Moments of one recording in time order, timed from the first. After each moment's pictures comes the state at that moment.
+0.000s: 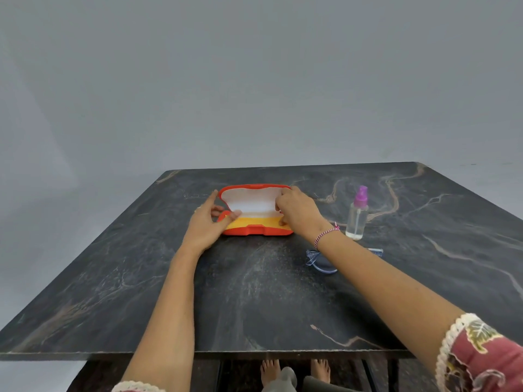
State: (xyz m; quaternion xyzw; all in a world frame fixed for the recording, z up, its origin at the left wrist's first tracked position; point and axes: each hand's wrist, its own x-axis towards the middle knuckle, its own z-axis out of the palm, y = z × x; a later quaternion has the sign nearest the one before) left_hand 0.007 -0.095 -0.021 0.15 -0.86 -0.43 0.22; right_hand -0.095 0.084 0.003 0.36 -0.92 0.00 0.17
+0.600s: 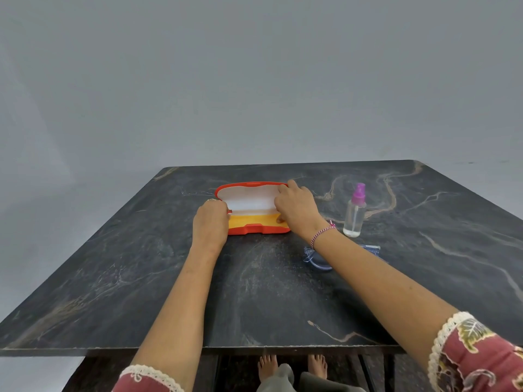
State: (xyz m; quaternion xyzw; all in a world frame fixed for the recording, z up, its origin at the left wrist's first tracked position) left_hand -0.013 -0.079 -0.027 0.19 -0.94 -0.09 0.27; right_hand -0.084 0.087 0.011 0.35 -0.91 -0.12 0.20
